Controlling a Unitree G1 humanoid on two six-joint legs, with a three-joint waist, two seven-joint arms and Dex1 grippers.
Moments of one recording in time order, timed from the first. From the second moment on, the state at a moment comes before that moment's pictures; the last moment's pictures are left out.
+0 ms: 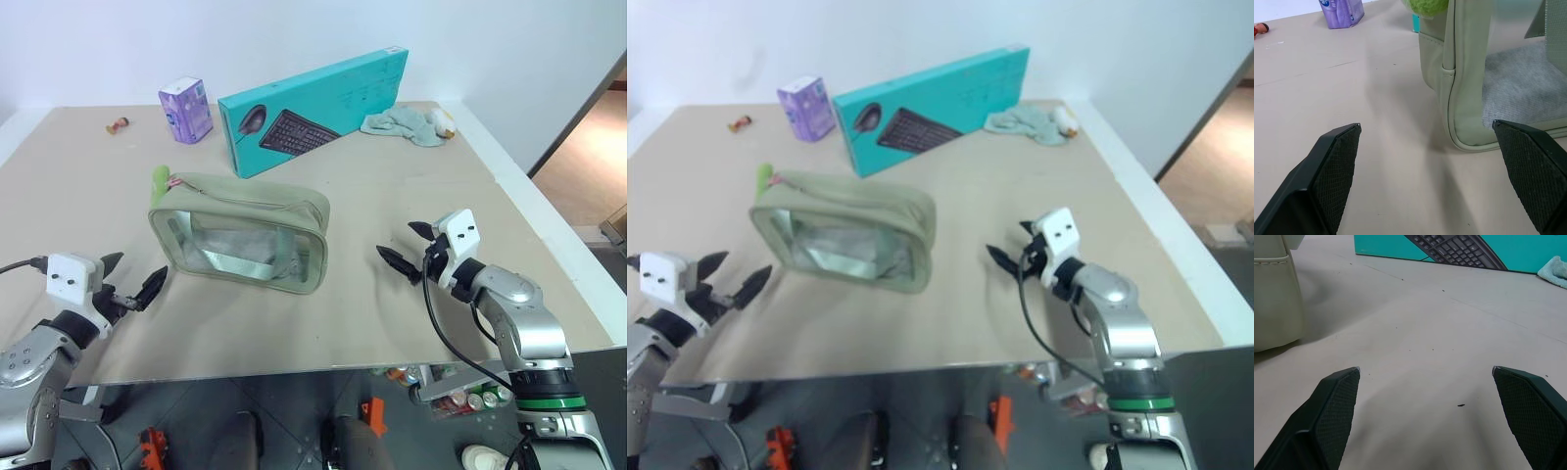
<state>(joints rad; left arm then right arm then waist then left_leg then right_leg) 0.09 0.54 0.43 -0.29 -0.45 0.33 -0.54 -0.37 -0.53 -0.09 0.02 0.25 0.32 0.67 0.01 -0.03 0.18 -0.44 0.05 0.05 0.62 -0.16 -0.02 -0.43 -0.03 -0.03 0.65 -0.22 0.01</state>
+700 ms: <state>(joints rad) 0.09 0.54 0.44 -0.29 -0.48 0.32 -0.55 -0.40 -0.53 -0.09 0.04 0.27 0.33 0.66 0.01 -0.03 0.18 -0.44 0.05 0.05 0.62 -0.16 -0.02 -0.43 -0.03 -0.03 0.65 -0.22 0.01</state>
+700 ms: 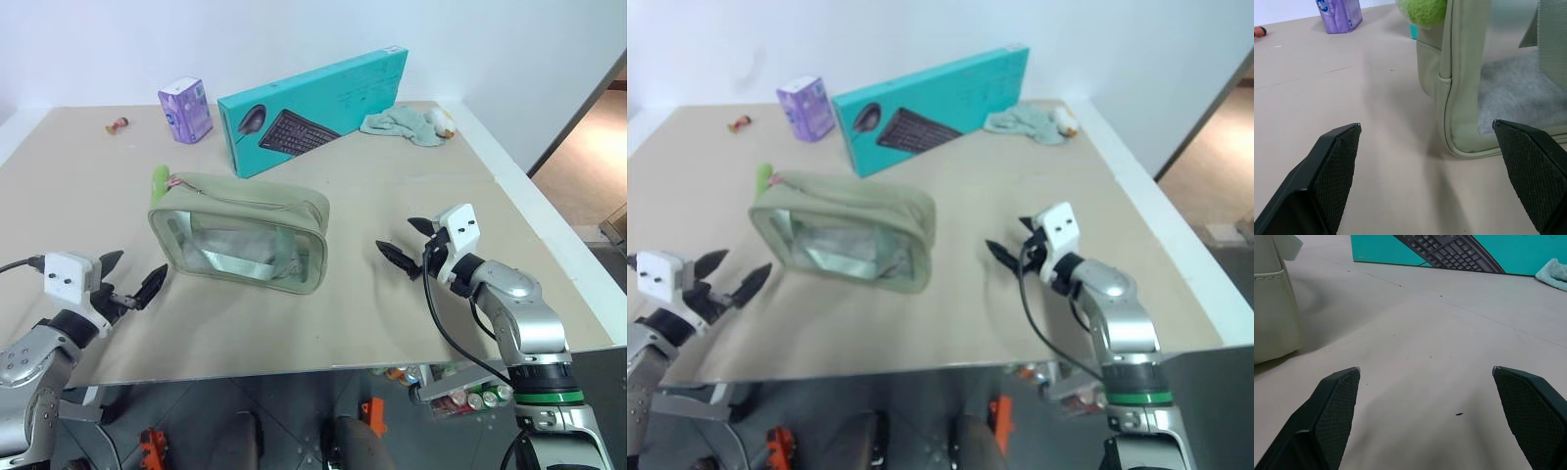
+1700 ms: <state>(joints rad) 0.13 0.74 0.31 -0.73 -0.92 0.57 -0.75 -0.94 -0.51 0.08 0.26 0.41 0.50 1.05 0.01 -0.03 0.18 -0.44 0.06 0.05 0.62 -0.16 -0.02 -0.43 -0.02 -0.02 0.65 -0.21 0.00</state>
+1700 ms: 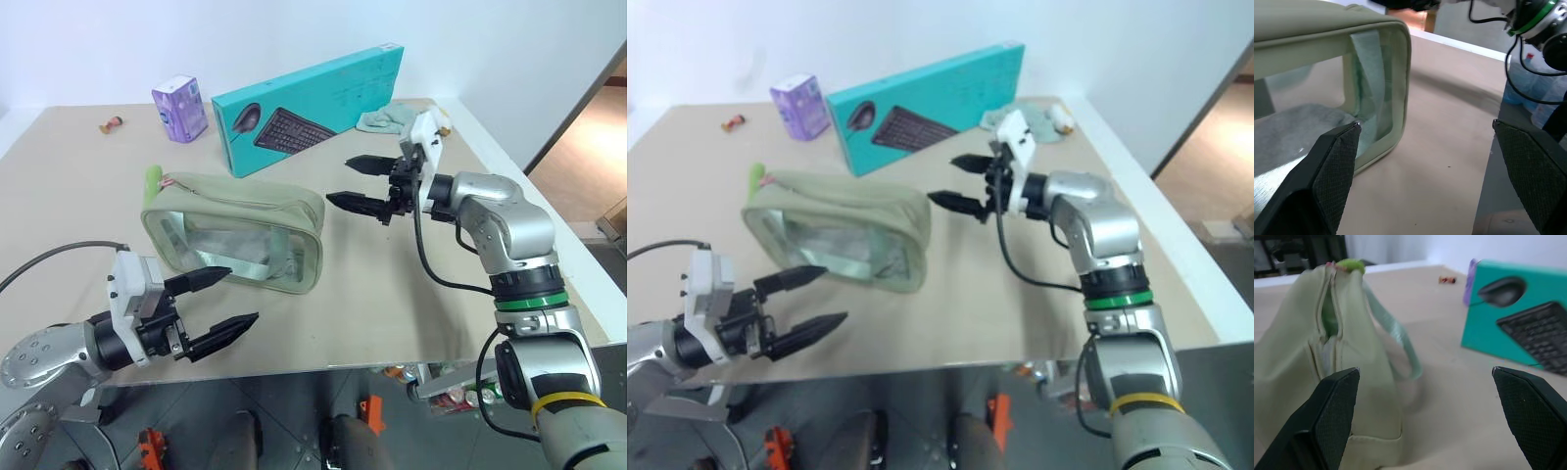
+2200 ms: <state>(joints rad) 0.12 0.74 0.30 -0.73 -0.91 0.57 -0.72 -0.99 -0.40 0.14 0.38 0.38 0.48 1.15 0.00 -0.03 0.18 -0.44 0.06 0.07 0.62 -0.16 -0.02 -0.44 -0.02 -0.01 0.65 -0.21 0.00</state>
